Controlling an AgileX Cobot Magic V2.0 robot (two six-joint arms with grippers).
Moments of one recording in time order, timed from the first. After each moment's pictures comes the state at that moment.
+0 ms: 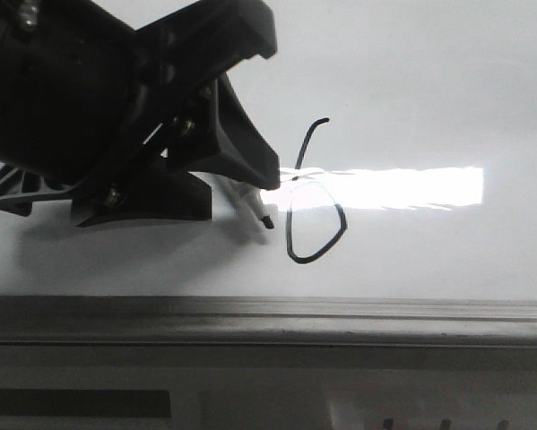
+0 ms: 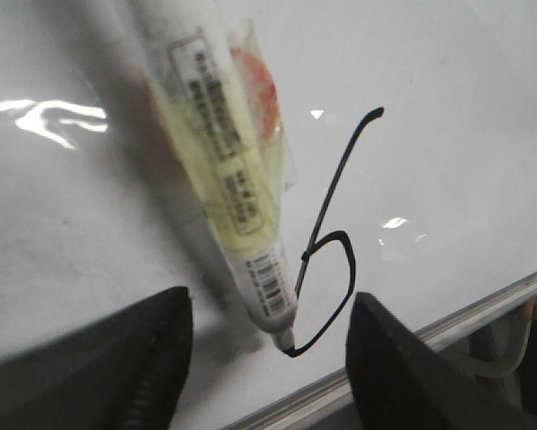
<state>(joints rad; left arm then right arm) -0.90 1.33 -0.65 -1.82 -0.03 1.07 0.88 0.51 -0.75 0.32 0.43 -0.66</state>
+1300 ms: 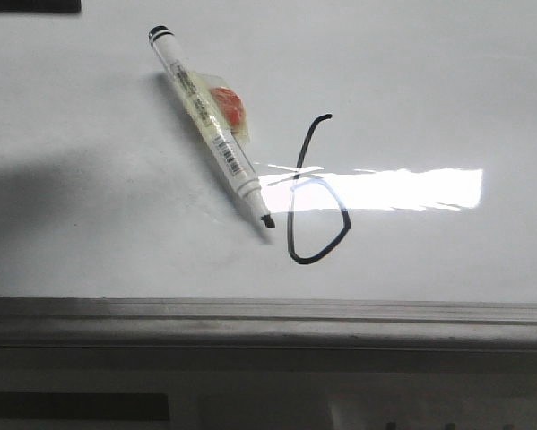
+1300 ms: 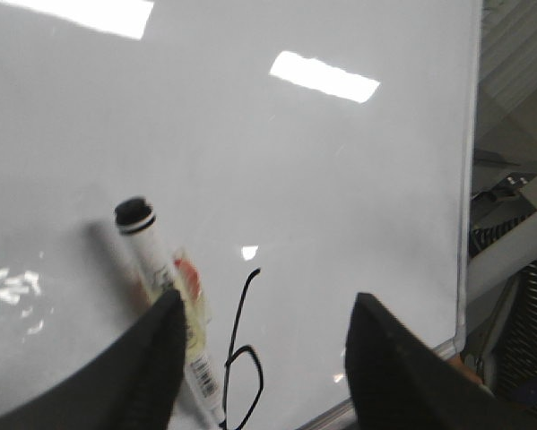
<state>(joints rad) -0.86 0.86 -0.60 -1.67 -0.02 1.06 0.88 0.47 -0.75 0.36 0.40 -0.66</state>
